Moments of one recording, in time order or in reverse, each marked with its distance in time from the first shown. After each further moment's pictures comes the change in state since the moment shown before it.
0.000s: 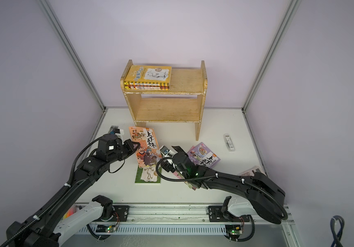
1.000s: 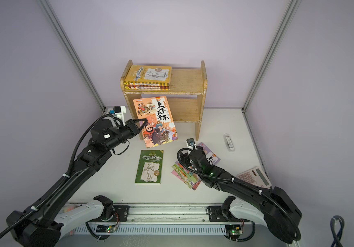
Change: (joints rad) left arm -0.054 0.215 0.265 0.382 0.106 -0.028; right arm -0.178 -0.196 -0.125 -0.098 0.053 0.274
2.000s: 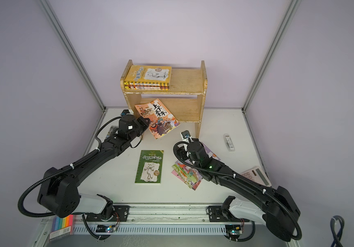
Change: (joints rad) left arm 0.001 0.346 -0.006 0.092 -0.379 -0.125; right arm 0.000 0.031 0.219 -0.121 -0.084 -0.109
